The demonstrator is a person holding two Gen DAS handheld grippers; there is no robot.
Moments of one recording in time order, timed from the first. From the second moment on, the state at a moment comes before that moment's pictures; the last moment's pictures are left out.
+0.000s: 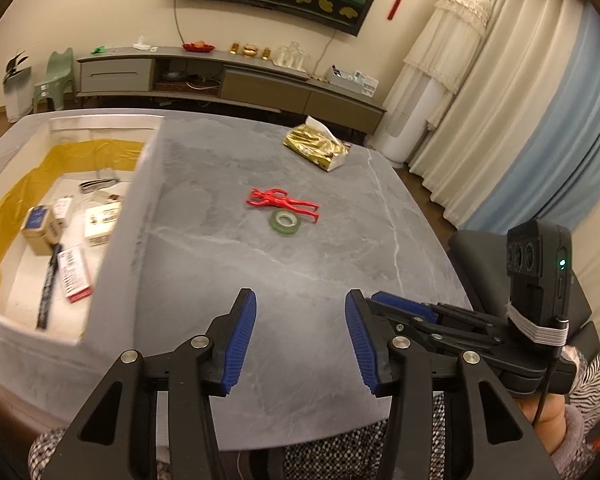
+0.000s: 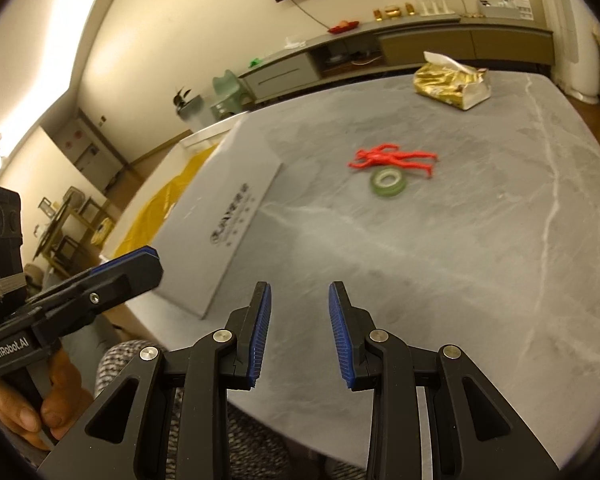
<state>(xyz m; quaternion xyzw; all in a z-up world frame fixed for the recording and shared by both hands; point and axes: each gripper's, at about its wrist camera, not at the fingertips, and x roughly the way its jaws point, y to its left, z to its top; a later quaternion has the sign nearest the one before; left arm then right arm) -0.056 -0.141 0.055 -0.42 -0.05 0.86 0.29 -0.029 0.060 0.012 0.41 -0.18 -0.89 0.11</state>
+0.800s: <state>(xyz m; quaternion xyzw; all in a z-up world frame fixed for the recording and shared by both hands) -0.194 -0.048 -0.036 -0.48 -0.04 0.83 0.28 -0.172 0.124 -0.024 0.45 -0.03 -0.89 0.08</state>
